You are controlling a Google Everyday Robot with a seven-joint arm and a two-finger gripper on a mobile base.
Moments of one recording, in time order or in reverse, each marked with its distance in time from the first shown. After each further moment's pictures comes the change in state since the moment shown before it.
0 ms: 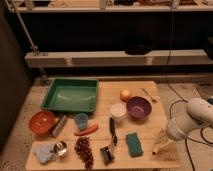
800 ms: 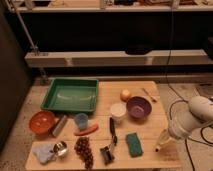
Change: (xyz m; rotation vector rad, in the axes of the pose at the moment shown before) arm 0.002 -0.002 -0.005 -0.010 0.008 0.070
